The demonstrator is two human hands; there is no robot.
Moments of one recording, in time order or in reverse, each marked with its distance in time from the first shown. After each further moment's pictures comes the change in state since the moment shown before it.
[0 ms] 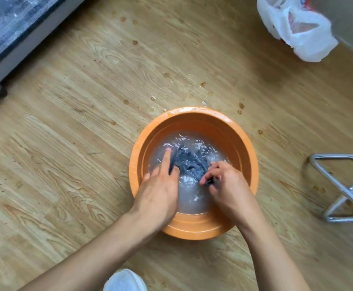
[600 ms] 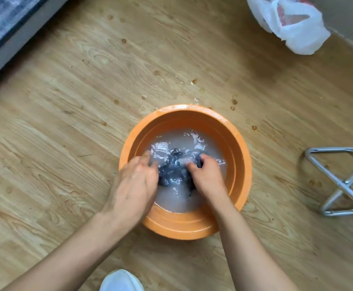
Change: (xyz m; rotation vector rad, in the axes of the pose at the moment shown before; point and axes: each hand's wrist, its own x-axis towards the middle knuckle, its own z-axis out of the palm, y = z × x) left_hand 0.001 -0.014 -0.034 0.236 0.118 0.039; right_hand 0.047 0.001 0.045 0.304 0.034 0.464
